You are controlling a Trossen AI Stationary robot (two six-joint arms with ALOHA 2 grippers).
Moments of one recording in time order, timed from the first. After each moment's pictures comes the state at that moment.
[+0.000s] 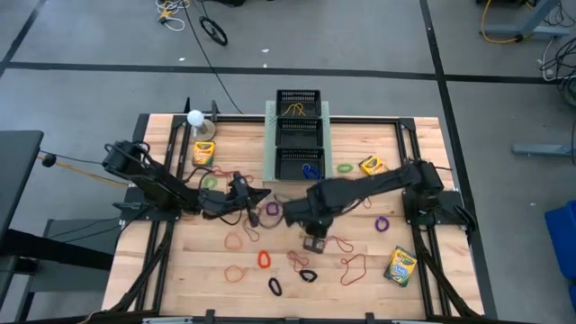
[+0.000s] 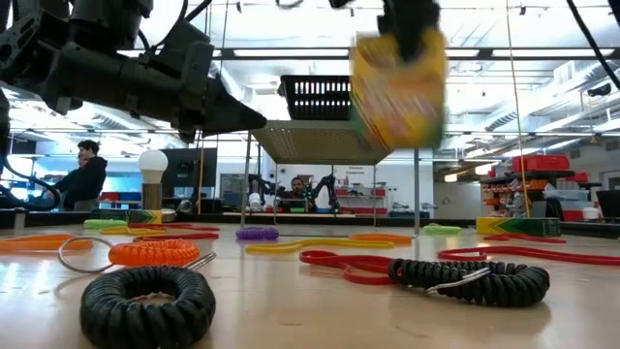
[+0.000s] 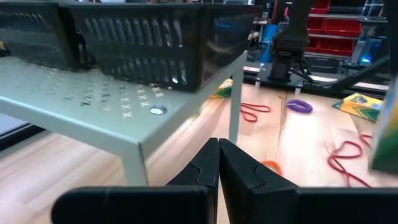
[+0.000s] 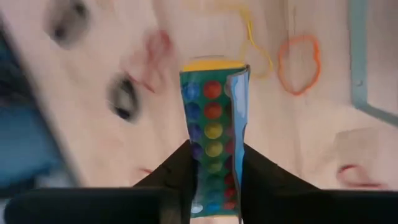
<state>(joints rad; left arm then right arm) -0.28 1.59 0.34 1.15 -0.71 -0.10 0.23 2.01 1.98 -1.42 -0.11 0.54</state>
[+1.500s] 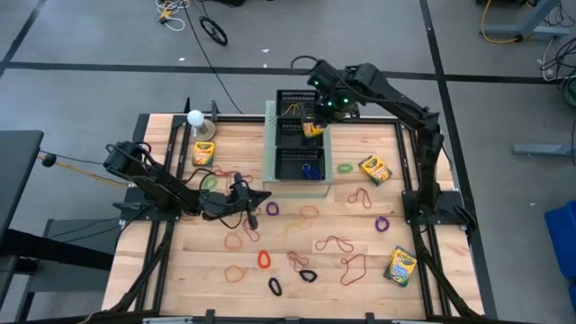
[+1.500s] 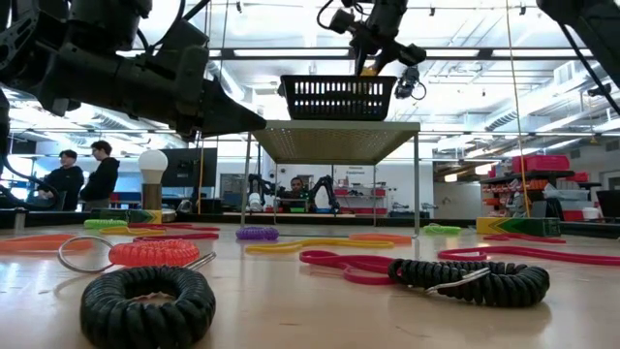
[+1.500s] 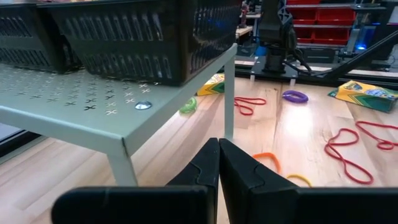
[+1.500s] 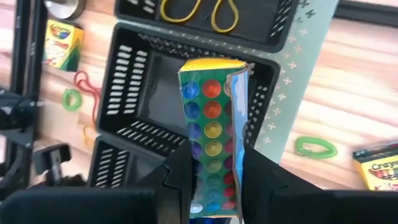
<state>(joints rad) -0.30 1.61 0.34 1.15 -0.70 -0.06 -0.46 1.97 2.31 -1.52 -0.03 0.88</state>
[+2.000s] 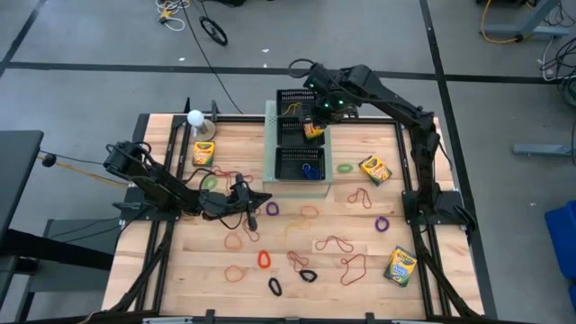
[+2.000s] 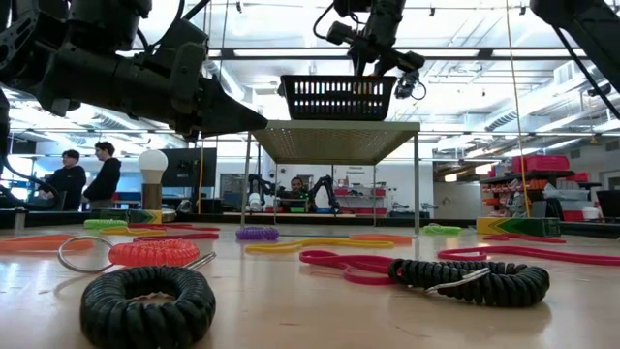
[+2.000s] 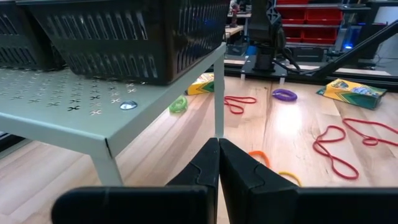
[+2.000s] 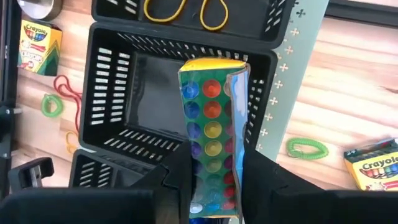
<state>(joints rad) -0.30 1.61 0.34 1.15 -0.66 -0.06 -0.45 2.00 2.31 -1.53 -0.01 0.89</state>
